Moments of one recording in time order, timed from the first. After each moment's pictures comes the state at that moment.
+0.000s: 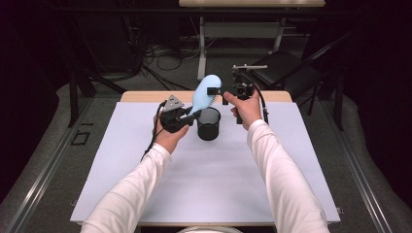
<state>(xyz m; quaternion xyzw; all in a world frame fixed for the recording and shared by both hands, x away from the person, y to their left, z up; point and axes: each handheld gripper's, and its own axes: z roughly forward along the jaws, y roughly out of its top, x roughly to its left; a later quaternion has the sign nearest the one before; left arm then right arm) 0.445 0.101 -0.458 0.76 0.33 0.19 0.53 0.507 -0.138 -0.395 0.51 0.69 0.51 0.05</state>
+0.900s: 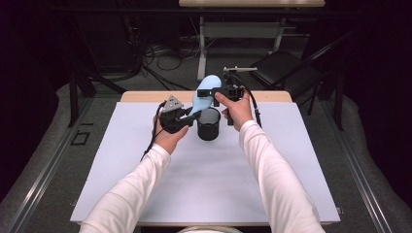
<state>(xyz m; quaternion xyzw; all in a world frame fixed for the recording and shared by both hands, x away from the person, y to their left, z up) 0.443 0.103 -0.459 0.76 0.32 0.19 0.53 0.511 -0.114 -0.404 0.49 0.69 0.53 0.00</state>
